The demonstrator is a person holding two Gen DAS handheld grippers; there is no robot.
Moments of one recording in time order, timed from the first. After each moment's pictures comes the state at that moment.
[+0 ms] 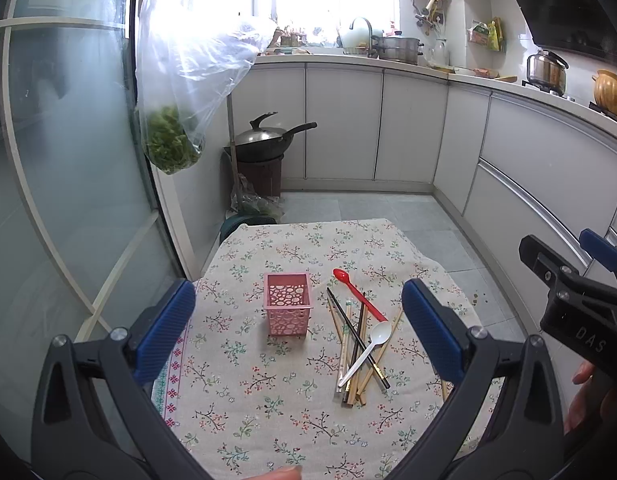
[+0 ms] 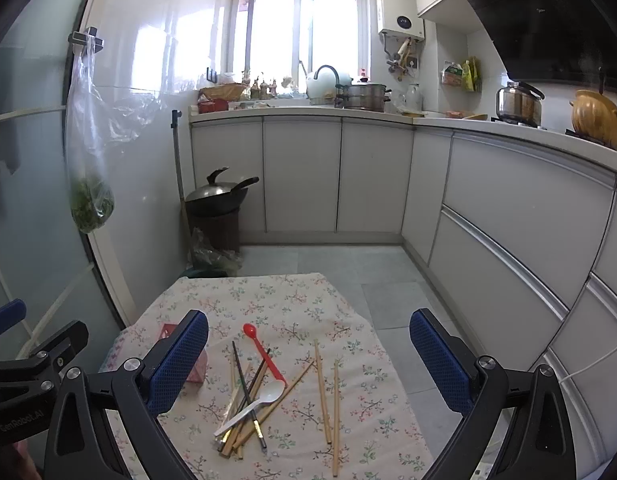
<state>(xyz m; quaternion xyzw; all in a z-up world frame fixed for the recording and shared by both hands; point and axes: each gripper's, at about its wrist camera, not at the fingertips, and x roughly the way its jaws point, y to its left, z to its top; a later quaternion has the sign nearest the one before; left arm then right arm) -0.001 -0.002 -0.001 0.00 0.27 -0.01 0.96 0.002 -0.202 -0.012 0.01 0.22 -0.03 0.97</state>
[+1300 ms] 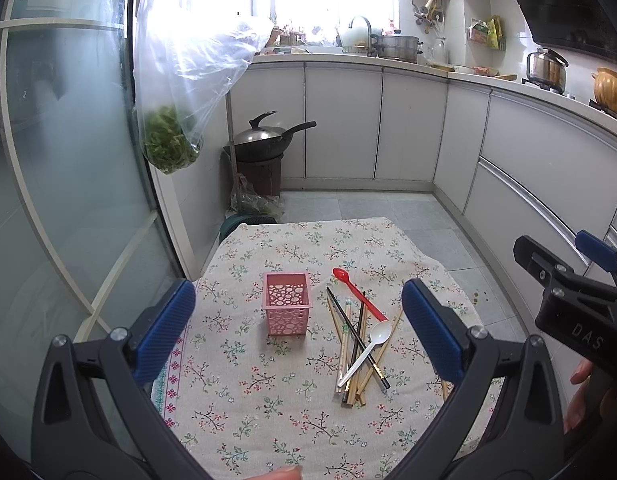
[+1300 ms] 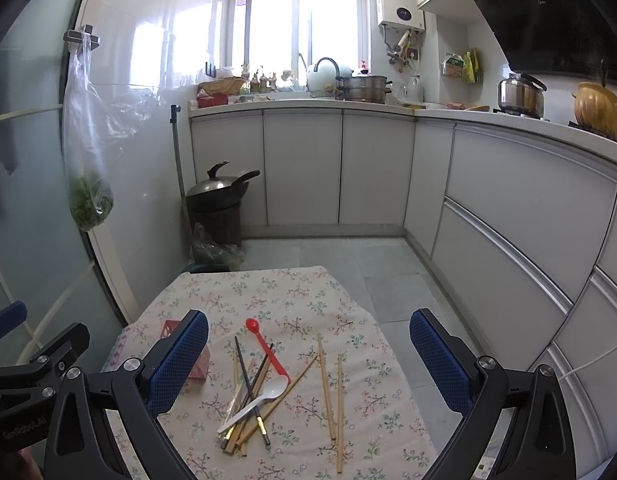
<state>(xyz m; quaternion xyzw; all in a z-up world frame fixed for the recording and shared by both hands) 0.000 -0.004 -0.001 0.00 0.27 -0.01 0.96 0.006 -0.201 -0.016 0.02 0.24 -0.02 0.97</state>
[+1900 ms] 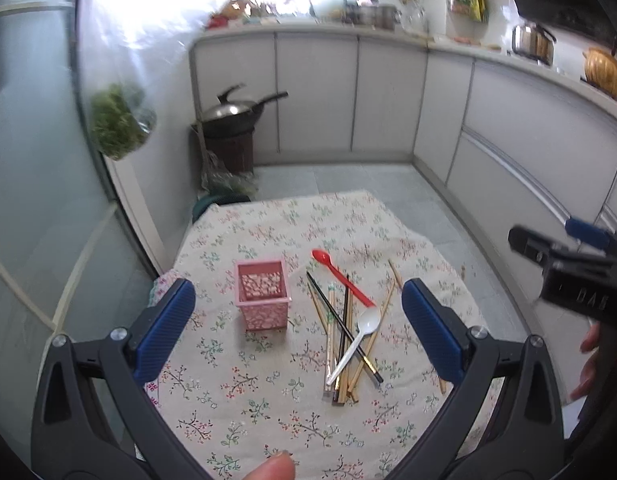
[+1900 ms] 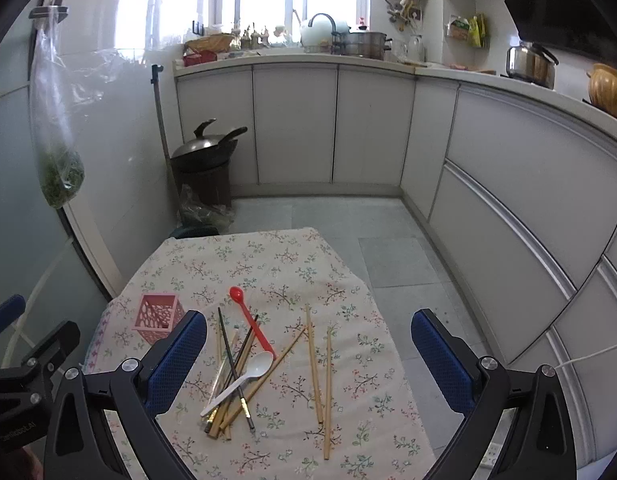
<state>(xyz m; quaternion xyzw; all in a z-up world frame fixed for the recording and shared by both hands) 0.056 -0.018 -0.025 0.02 0.34 -0.06 0.94 0.065 -0.227 -0.032 0.02 0.33 -0.04 0.94</state>
